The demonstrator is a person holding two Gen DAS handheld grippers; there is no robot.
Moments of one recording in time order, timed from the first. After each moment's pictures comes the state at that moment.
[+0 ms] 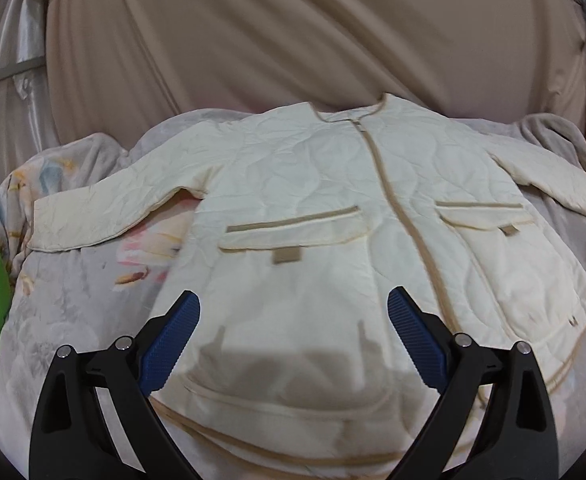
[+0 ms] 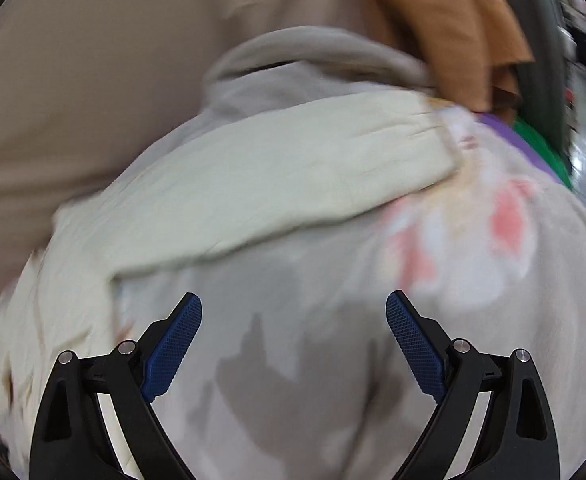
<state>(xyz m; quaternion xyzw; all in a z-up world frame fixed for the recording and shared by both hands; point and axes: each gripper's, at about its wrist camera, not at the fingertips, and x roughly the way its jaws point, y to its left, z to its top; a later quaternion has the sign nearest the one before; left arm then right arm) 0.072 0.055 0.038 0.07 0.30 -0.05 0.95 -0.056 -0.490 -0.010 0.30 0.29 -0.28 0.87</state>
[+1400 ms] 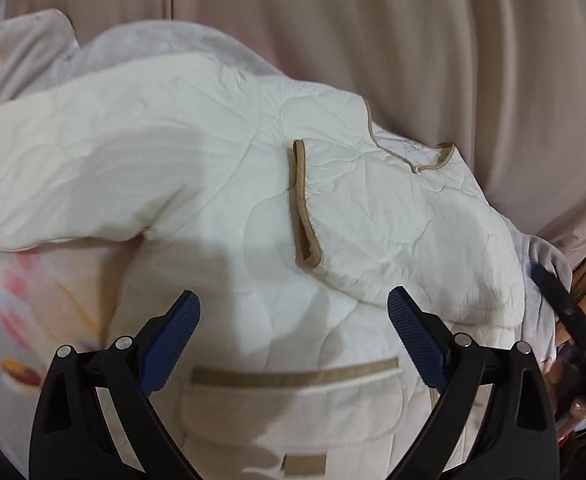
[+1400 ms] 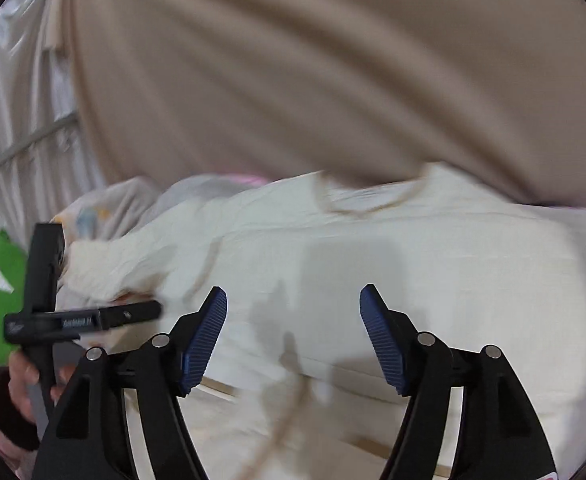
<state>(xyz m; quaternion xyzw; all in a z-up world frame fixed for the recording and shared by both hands) 0.304 0.107 0.030 -0.16 0.42 -0.13 0.88 0.193 -0.187 0.063 0.08 0.26 0.12 0.95</state>
